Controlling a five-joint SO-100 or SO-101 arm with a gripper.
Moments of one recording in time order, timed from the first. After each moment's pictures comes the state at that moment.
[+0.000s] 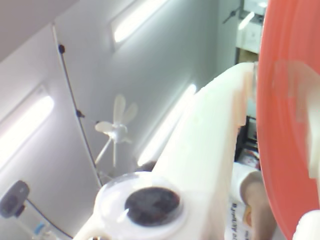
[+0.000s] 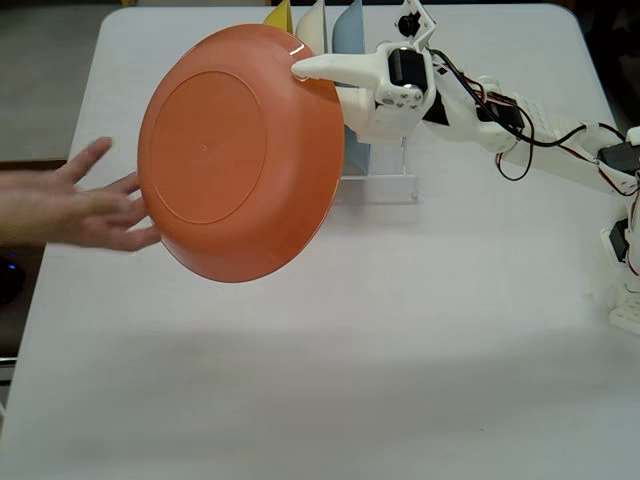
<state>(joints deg) -10.3 86.0 49.6 1.2 -12.8</state>
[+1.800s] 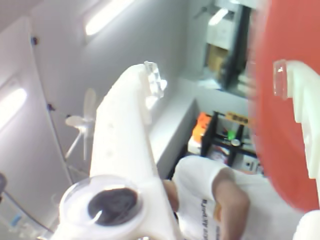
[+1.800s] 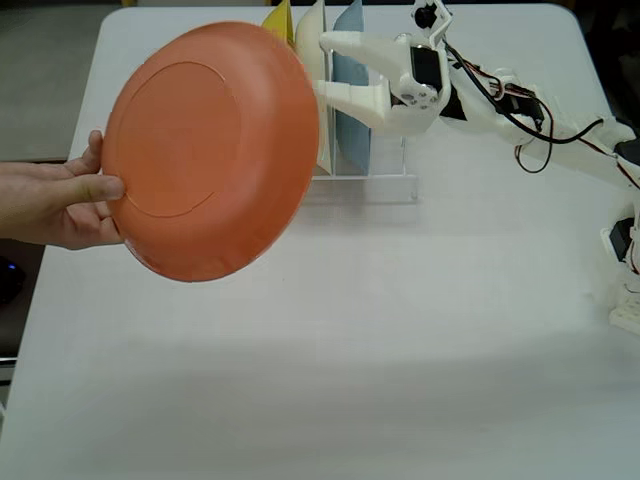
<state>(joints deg) -10.3 94.0 56.9 6.8 -16.3</state>
